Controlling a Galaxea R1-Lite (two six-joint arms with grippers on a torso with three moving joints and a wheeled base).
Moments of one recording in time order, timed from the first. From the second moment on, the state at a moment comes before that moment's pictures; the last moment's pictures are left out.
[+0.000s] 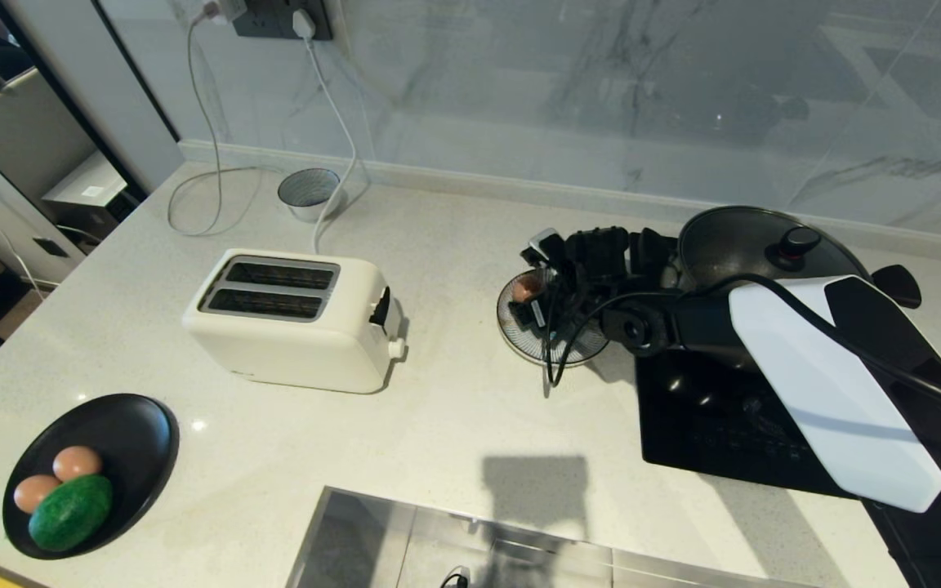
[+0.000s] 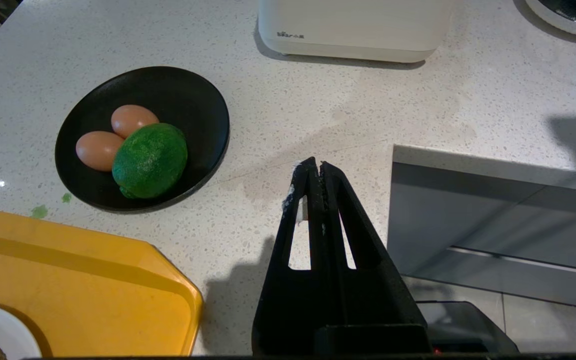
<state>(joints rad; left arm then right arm) 0.01 0.00 0.00 -0.01 0.00 0.00 0.43 2.49 -1.99 -0.18 -0.10 -0.28</state>
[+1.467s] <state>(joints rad) 0.01 0.00 0.00 -0.01 0.00 0.00 0.41 2.44 -1.98 -0.17 -0.15 -0.28</state>
